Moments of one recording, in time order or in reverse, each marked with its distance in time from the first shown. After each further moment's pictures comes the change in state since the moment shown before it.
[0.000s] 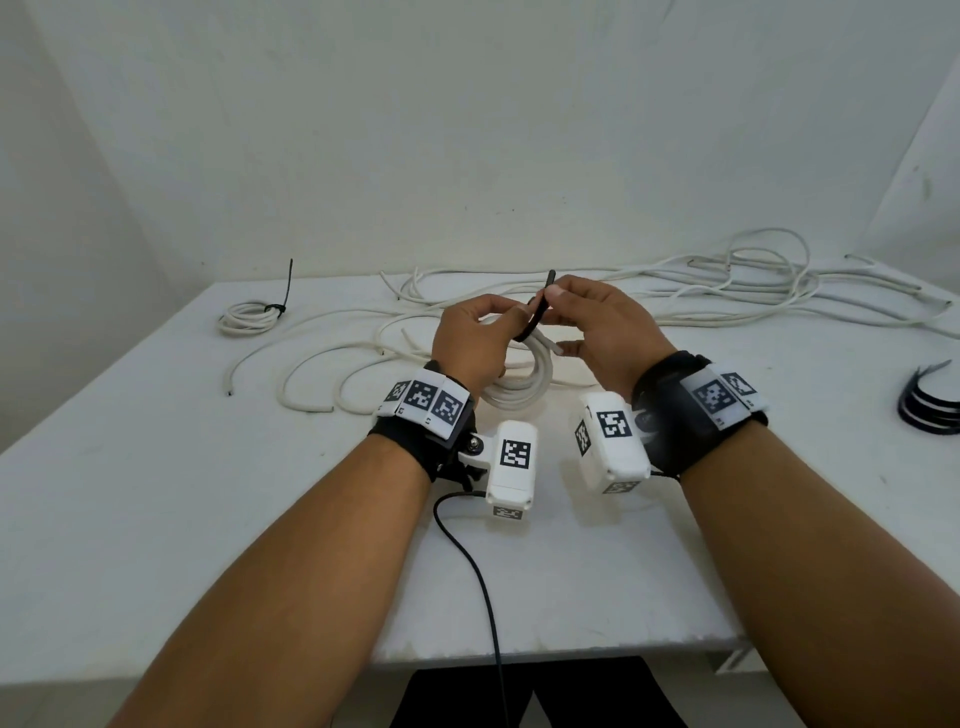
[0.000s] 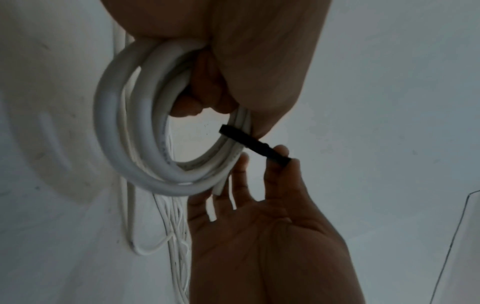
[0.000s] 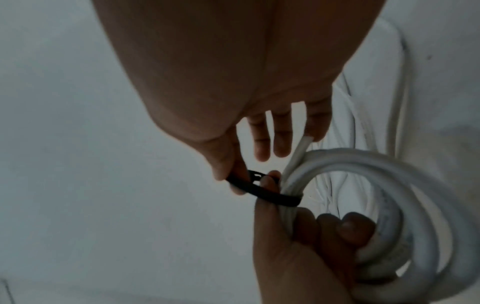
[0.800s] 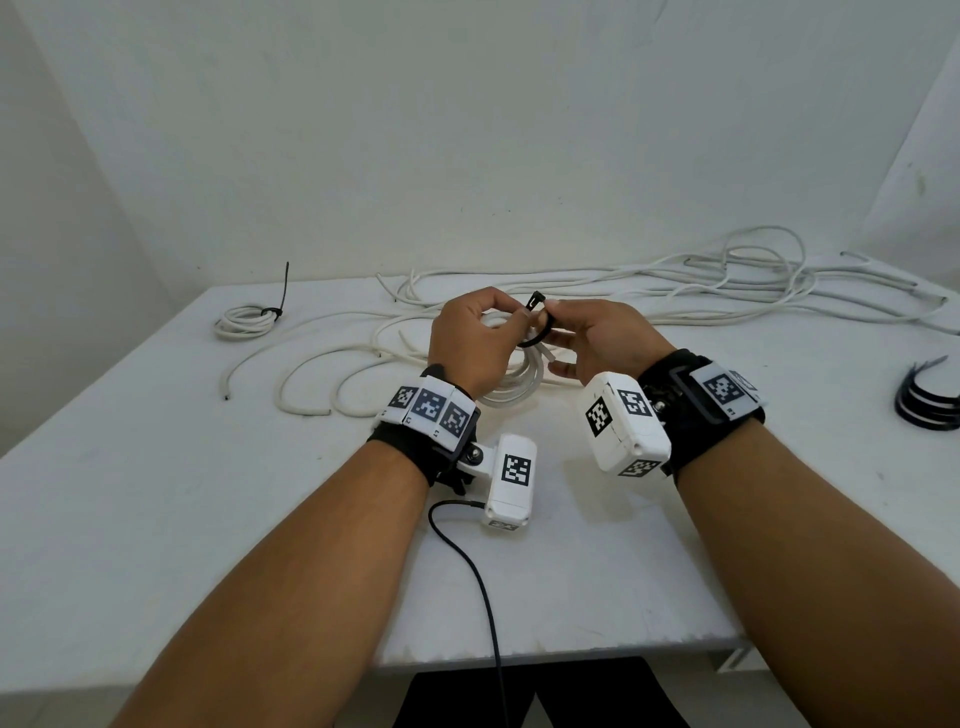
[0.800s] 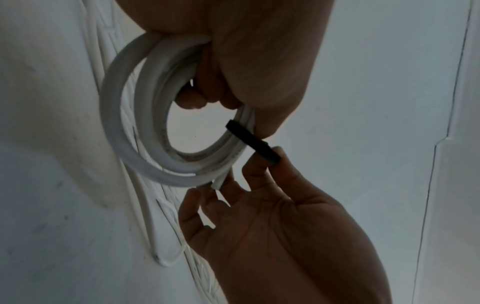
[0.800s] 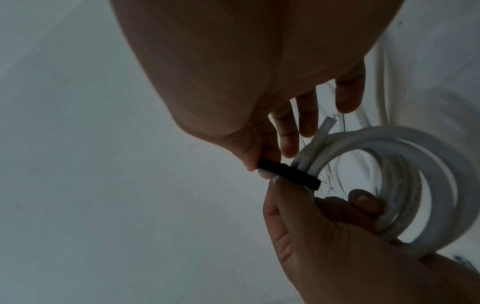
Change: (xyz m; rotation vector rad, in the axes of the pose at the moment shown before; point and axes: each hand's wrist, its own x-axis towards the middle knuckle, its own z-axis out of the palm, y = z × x) left_hand 0.008 -0.006 -0.002 0.189 0.035 0.277; right_hand 0.001 0.003 -0.002 0.187 0.000 0.235
